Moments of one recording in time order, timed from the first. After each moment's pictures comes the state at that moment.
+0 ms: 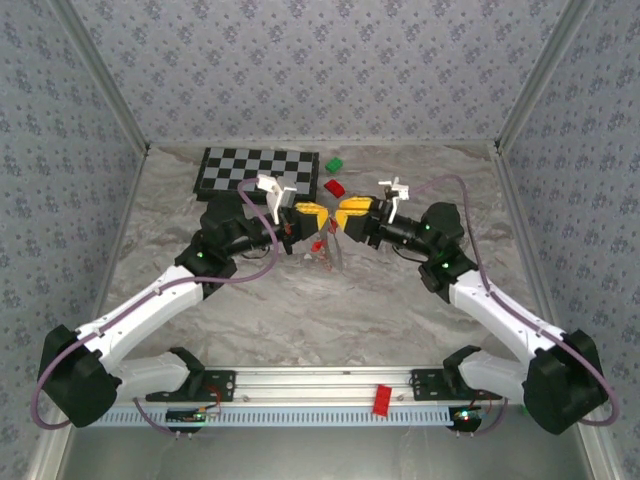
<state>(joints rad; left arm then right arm) -0.69 1.15 0.89 0.27 0.54 -0.35 0.49 1.13 0.71 0.59 -0.71 0.51</state>
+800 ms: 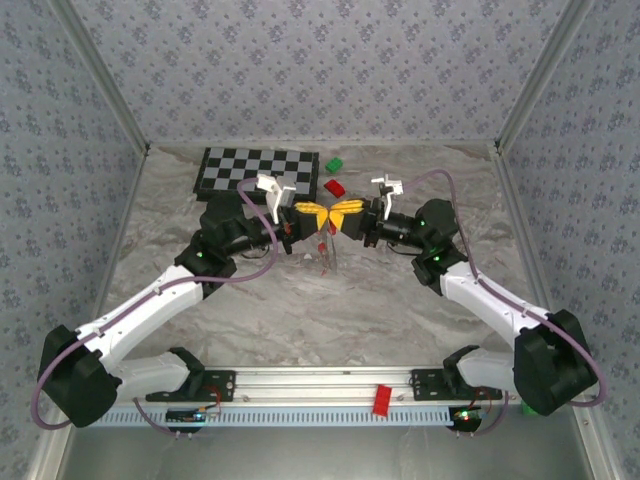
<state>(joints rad) -0.69 1.15 0.89 0.27 0.54 -0.36 0.49 1.23 0.73 0.74 -0.84 0.63</state>
